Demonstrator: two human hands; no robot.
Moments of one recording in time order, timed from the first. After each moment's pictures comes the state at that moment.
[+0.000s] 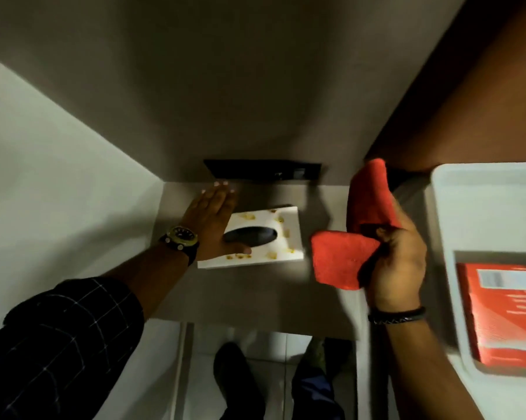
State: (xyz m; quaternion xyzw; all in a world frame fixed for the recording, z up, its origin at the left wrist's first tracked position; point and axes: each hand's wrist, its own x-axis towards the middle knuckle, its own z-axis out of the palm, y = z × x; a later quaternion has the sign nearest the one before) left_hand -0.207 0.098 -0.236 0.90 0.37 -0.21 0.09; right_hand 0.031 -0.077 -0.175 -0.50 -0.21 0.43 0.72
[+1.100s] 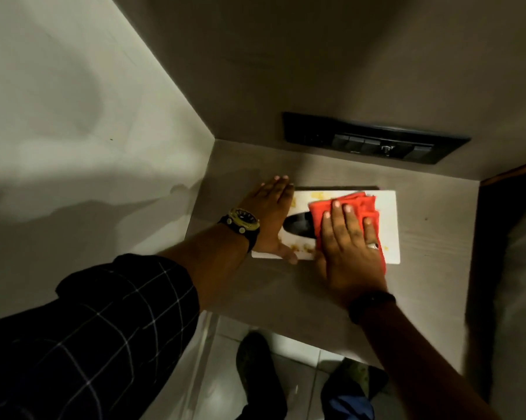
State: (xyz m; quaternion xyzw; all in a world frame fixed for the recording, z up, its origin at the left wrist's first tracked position) left_hand -0.257 0.123 -0.346 0.88 0.38 -0.23 0.16; right_hand -0.092 -0.010 -0.362 -0.70 -0.69 0.17 -0.03
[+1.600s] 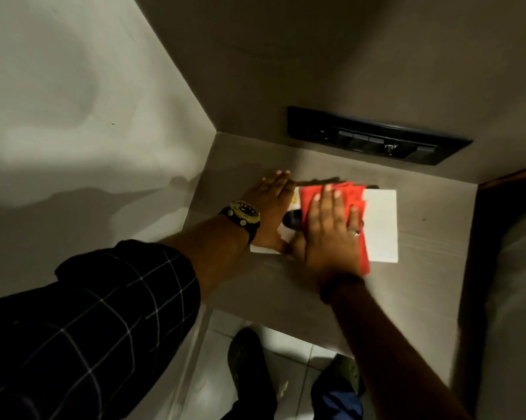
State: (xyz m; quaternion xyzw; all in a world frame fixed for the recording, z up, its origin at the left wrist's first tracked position) left_hand -0.258 0.124 -0.349 0.88 0.38 -0.23 0.17; right_hand -0.123 0.018 -0.357 -0.73 -0.66 0.18 -0.02
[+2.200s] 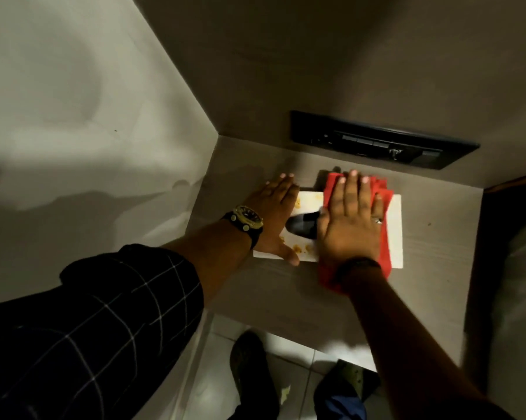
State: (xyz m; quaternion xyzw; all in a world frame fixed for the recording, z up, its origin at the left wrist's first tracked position) left_hand -0.259 0.124 -0.344 0.88 0.37 -0.24 0.17; right_hand -0.101 0.045 -0.367 -0.78 -0.61 0.14 -0.01
